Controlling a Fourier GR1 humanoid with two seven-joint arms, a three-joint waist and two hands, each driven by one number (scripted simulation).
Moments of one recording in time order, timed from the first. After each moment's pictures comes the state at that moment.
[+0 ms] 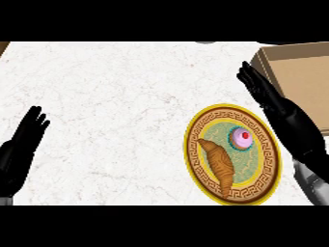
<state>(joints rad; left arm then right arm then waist) 0.08 0.45 -0.08 -1.61 0.35 0.13 -0.01 -0.31 -0.49 0.33 -1.71 -0.23 -0.02 -0.23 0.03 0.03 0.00</state>
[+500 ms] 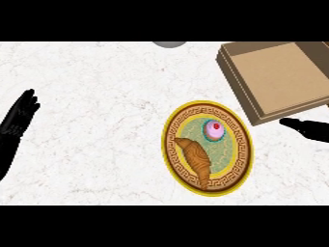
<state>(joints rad) 0.01 0.57 -0.09 -1.66 0.22 0.09 -0.06 -0.17 -0.63 0.06 -1.70 -0.04 -0.42 0.07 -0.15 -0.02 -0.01</state>
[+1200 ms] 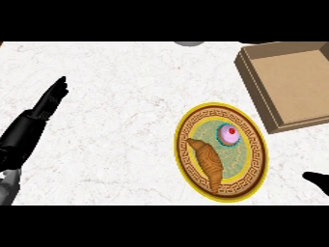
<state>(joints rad) -0.14 0.54 -0.19 -1.61 0.14 0.03 -0.08 0.12 -0.91 0.17 -2.13 0.41 -0.37 0.67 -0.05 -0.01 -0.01</state>
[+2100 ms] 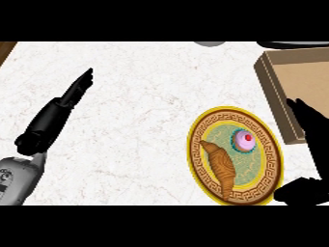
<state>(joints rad) -0.28 0.46 -0.24 -1.51 0.09 -0.01 -0.08 -0.30 -0.86 0.49 -2.11 0.31 0.09 1.21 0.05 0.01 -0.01</state>
